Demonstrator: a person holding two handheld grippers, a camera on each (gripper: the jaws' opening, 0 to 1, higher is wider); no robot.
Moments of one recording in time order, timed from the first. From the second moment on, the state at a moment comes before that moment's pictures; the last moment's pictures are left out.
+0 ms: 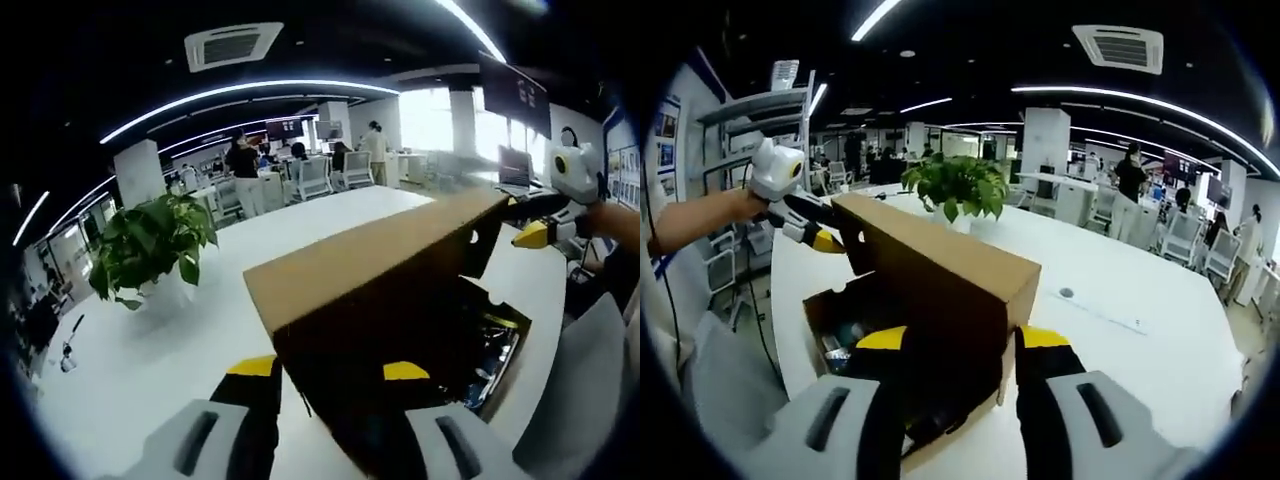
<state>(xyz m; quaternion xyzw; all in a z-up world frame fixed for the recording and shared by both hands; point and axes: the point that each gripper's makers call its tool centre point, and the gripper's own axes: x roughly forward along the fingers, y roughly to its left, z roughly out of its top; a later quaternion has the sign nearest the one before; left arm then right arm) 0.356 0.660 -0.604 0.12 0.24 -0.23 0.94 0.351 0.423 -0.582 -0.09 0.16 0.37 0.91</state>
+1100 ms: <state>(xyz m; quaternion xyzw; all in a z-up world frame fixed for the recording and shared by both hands) 0.403 0.687 -0.600 0.08 0.24 -0.15 0.96 0.395 0.410 -0.587 -0.08 0.15 0.33 0.93</state>
